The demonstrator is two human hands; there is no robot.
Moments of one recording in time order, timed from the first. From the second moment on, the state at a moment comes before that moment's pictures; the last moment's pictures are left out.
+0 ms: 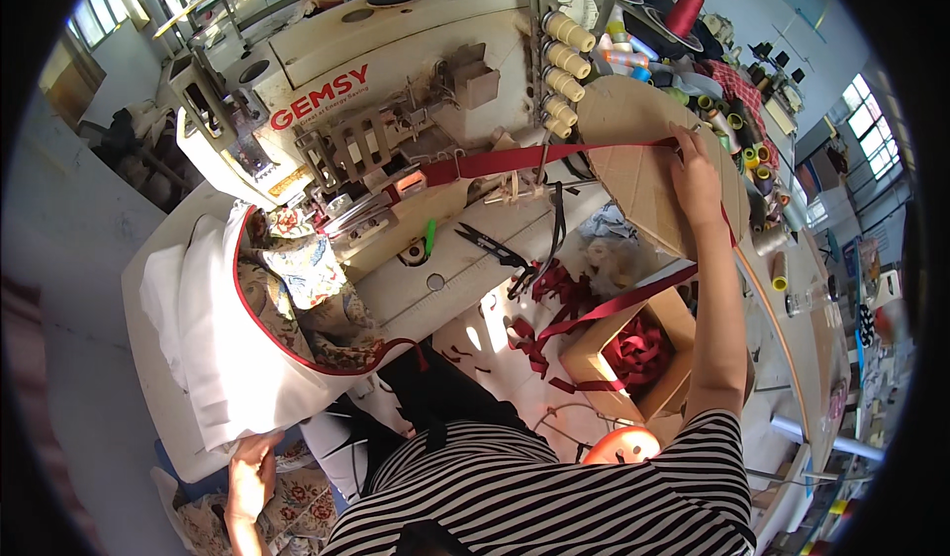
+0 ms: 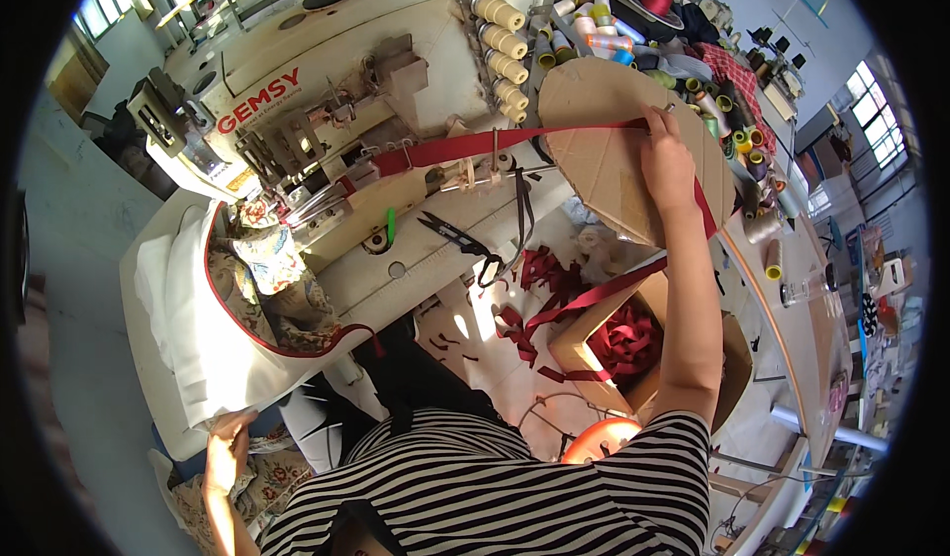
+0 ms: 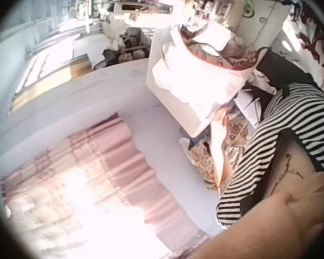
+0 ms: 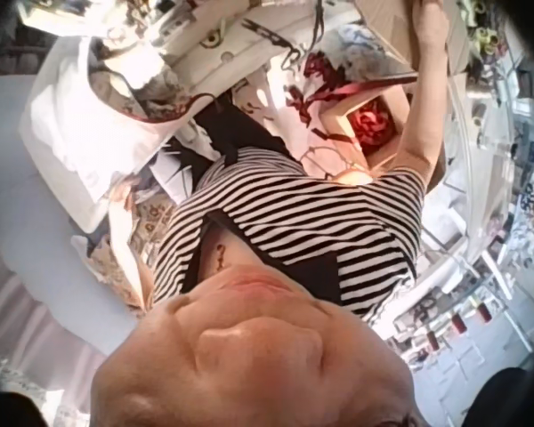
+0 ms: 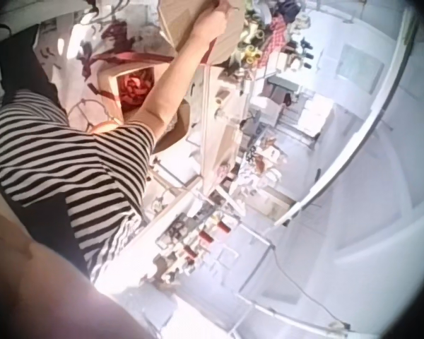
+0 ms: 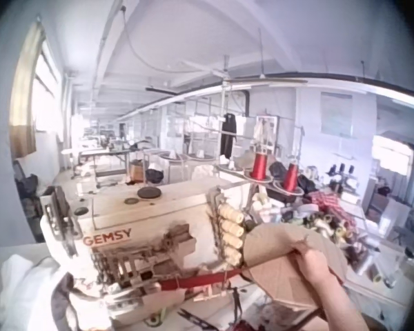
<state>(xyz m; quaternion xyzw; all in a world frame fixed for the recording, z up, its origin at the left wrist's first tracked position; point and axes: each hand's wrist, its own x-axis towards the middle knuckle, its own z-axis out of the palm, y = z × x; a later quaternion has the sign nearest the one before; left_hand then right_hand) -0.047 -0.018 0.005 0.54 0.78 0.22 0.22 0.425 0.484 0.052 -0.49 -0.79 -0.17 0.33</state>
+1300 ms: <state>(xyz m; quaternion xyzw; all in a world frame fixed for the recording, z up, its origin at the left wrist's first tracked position) -0.039 0.194 0.020 0.65 0.68 0.33 -0.06 0.142 0.309 -0.057 -0.12 -0.52 0.85 0.04</state>
